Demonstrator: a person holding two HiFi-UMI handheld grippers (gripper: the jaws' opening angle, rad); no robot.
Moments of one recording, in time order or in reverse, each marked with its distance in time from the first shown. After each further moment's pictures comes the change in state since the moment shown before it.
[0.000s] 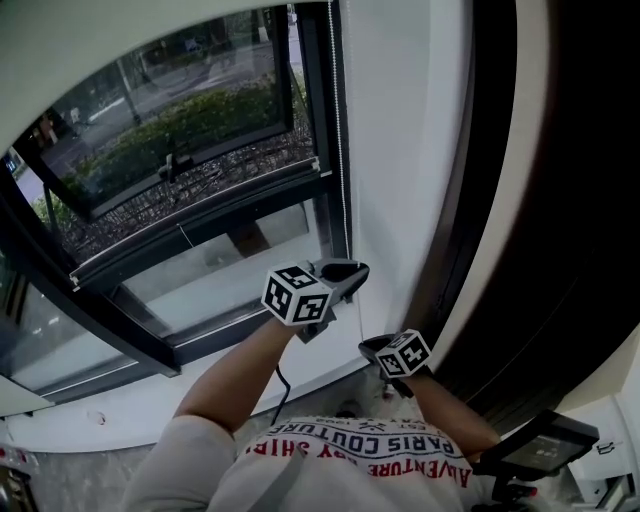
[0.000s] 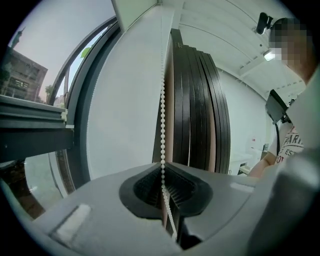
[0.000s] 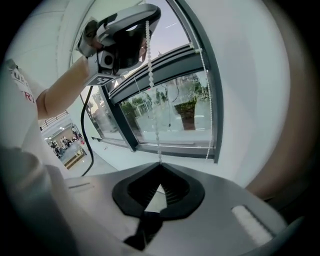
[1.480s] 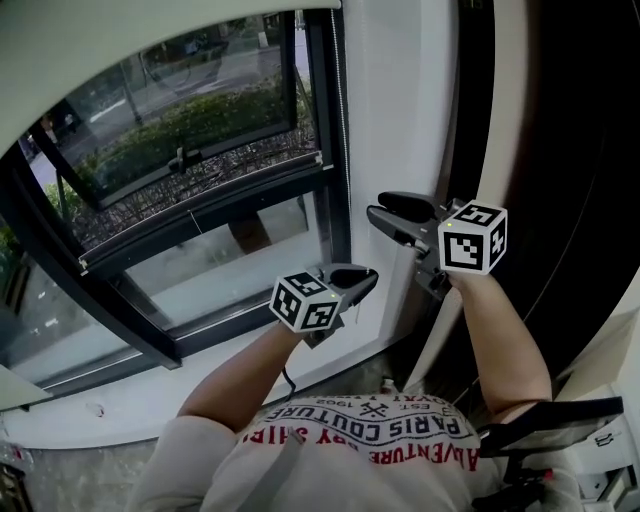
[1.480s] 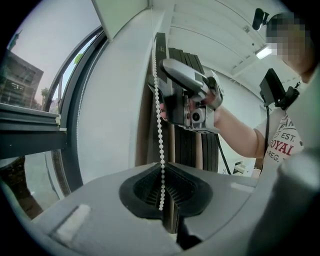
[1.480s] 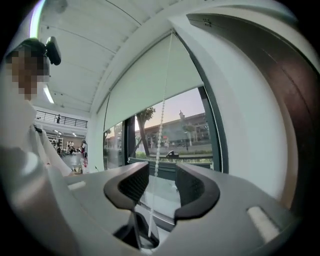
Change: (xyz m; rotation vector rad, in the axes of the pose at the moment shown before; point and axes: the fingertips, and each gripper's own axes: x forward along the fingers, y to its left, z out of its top) left arm -0.016 -0.067 -0.006 0.040 -0.019 -0.031; right arm -0.245 0.075 0.304 -0.270 -0.641 0.076
